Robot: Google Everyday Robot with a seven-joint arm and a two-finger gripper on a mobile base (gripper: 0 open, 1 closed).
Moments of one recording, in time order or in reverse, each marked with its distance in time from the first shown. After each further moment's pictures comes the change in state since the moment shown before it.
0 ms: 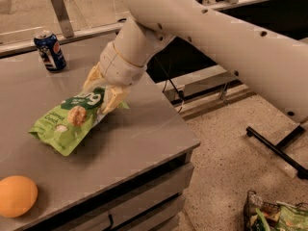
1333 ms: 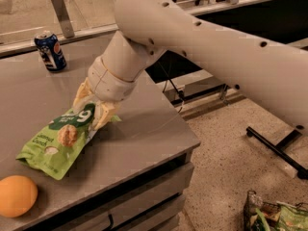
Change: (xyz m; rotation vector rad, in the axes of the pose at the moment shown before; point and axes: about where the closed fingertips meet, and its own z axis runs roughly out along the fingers) arm -0.037 0.021 0.021 -0.021 -0.028 -0.097
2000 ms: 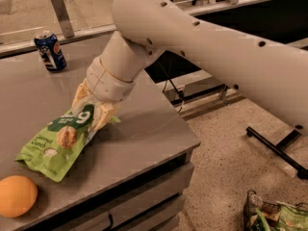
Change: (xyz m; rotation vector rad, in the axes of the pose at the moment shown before) arm -0.003 0.000 0.001 -0.003 0.000 -0.006
